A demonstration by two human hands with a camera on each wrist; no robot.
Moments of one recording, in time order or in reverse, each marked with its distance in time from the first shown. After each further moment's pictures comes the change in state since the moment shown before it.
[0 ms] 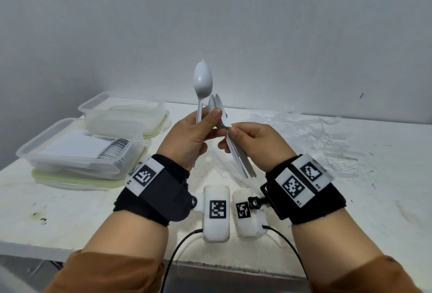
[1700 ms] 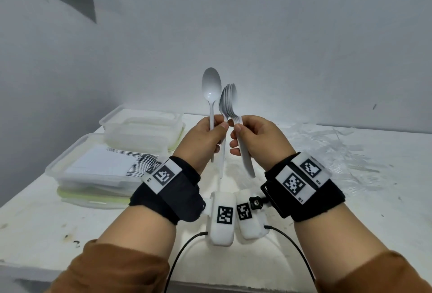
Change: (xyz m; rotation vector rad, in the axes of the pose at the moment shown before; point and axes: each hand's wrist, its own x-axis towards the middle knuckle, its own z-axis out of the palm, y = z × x) left_hand 0.036 0.006 -0.049 0.228 -0.027 0.080; right_hand 0.038 -0.030 0.053 0.119 0.140 0.029
